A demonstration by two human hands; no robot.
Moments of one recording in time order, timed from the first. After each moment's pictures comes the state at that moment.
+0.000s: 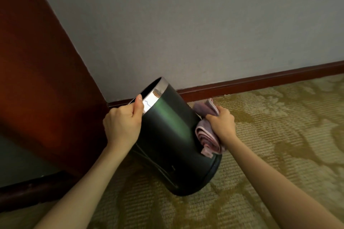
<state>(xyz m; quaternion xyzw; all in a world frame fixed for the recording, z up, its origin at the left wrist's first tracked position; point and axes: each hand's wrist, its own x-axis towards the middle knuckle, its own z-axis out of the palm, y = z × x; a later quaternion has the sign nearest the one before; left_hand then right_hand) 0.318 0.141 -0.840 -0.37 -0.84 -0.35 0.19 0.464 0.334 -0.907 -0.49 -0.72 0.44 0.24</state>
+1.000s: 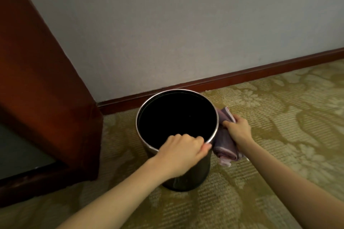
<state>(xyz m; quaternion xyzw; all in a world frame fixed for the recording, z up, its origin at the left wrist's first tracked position) 0.481 0.168 -0.859 -0.68 -0.73 -0.12 0.02 0.589 0.357 -0.939 -0.54 -0.63 0.48 0.28</state>
